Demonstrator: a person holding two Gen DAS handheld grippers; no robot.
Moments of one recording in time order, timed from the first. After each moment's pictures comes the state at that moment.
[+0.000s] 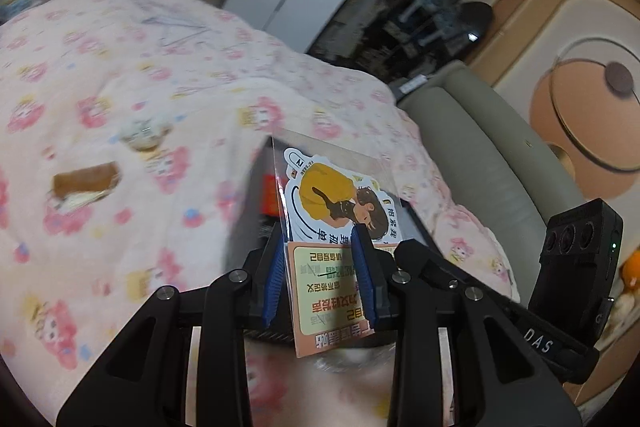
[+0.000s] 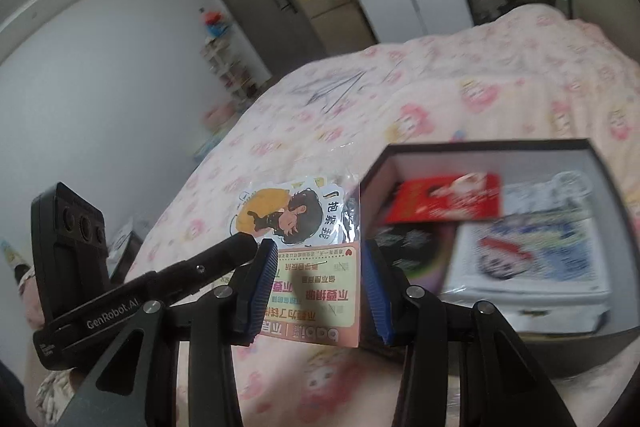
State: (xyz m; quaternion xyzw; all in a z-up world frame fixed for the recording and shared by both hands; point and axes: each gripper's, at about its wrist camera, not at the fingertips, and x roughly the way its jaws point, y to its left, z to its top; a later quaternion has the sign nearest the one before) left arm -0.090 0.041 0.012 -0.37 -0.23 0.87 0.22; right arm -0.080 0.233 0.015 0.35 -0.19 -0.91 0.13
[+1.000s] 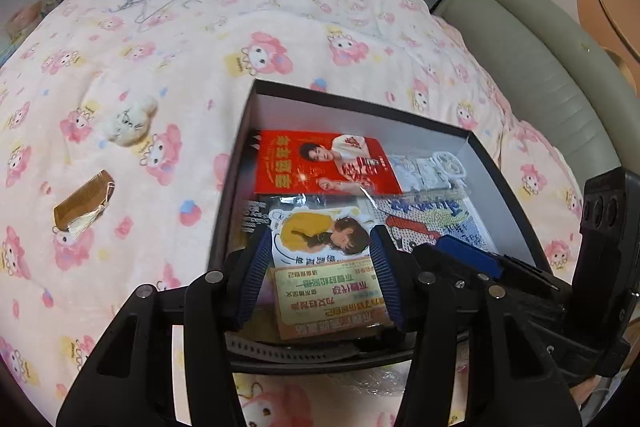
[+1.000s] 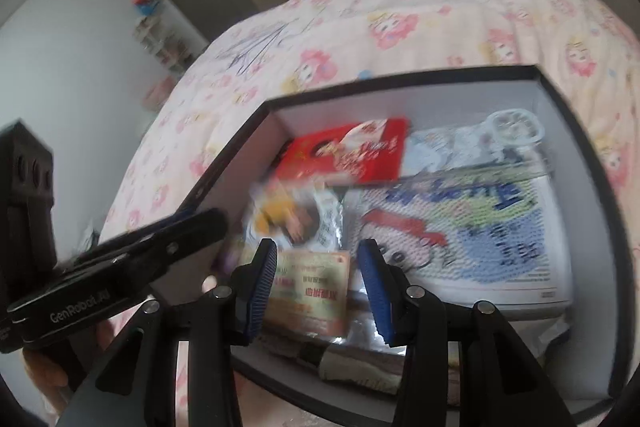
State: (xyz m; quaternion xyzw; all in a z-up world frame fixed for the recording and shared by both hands) left arm -0.152 0.108 -0.023 -0.49 -0.09 0.85 0.16; right arm -0.127 0.300 -0.054 0.46 -0.21 -0.86 0.07
